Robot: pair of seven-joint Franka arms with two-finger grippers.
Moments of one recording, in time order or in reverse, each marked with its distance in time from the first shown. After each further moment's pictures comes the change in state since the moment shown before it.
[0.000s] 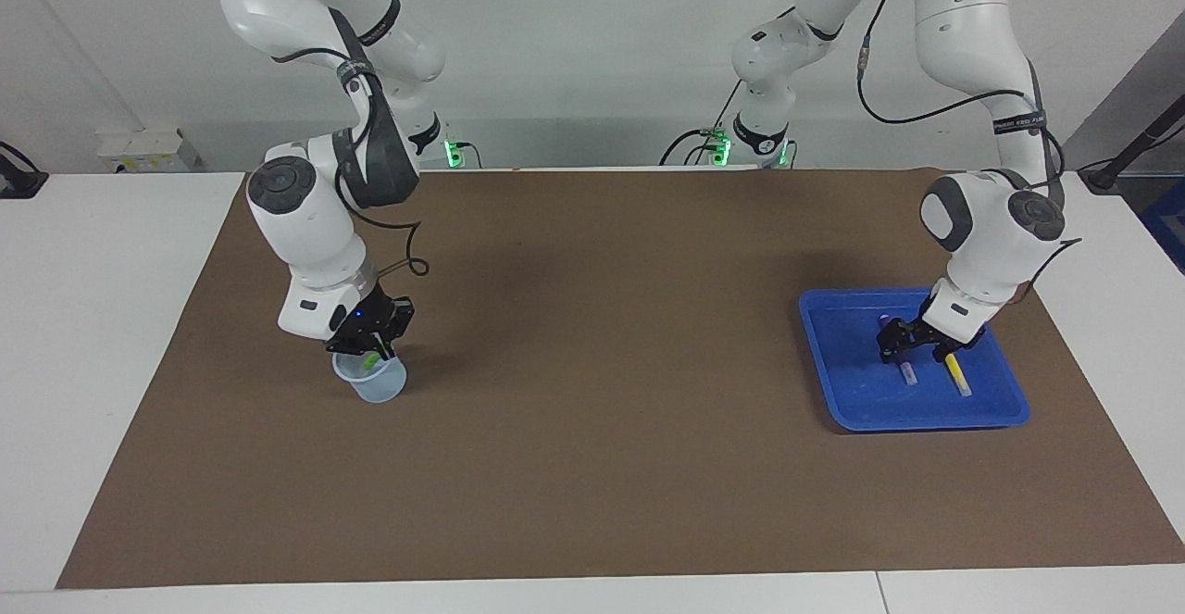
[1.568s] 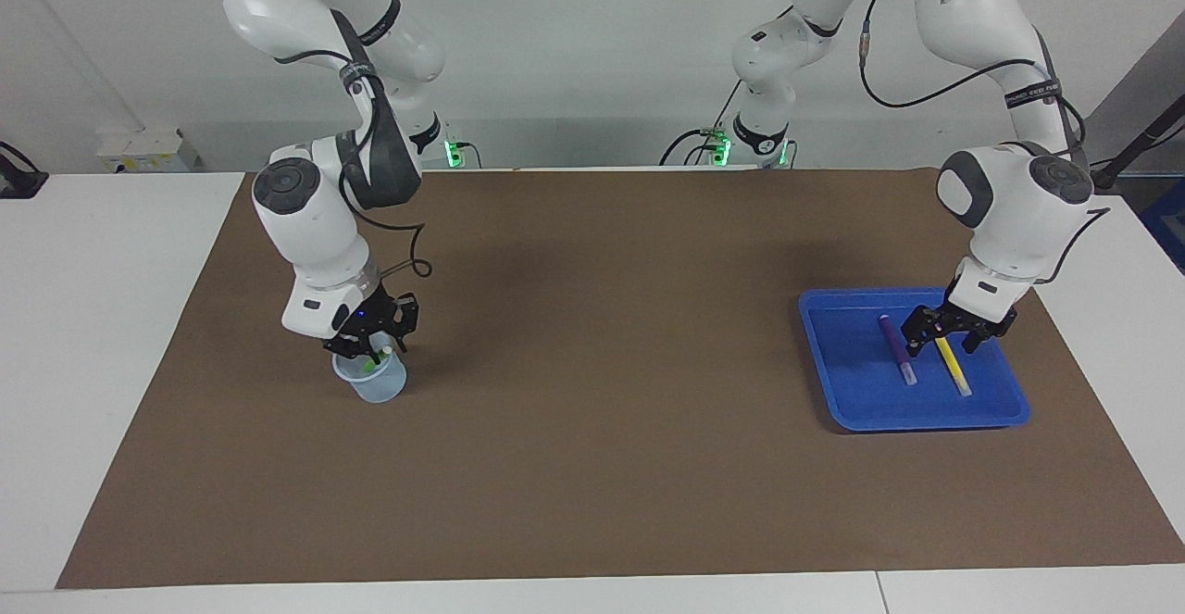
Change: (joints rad) left arm 0.011 -0.057 0.011 0.023 0.000 -0.007 -0.009; right arm -0.017 -0.008 0.006 -0.033 0.001 0.032 0.014
